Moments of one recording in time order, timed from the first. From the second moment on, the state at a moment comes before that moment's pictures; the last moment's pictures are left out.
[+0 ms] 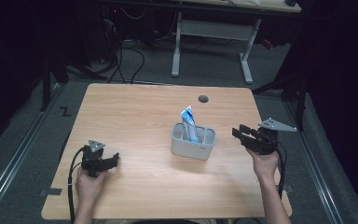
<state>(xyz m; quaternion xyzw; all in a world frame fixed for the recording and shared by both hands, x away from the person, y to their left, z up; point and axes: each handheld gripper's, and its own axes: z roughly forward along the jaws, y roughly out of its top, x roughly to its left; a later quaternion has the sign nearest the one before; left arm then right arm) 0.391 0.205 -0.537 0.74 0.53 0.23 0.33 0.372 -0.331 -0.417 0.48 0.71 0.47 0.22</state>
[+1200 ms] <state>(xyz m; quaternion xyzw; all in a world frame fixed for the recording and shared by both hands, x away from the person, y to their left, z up) 0.391 0.205 -0.537 0.74 0.53 0.23 0.33 0.371 -0.342 -0.454 0.51 0.70 0.46 0.20</state>
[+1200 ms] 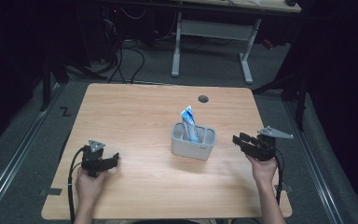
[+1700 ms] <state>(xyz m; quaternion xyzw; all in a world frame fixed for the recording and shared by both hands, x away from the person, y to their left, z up) 0.391 0.205 -0.537 0.74 0.53 0.23 0.33 0.372 -0.341 -0.478 0.53 0.71 0.43 0.19</state>
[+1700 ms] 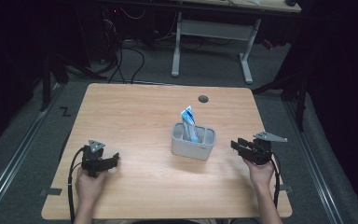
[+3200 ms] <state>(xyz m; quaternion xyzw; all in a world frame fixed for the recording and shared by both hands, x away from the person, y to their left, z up) 0.391 0.205 -0.537 0.74 0.53 0.23 0.33 0.388 -0.308 -0.530 0.51 0.76 0.34 0.22</state>
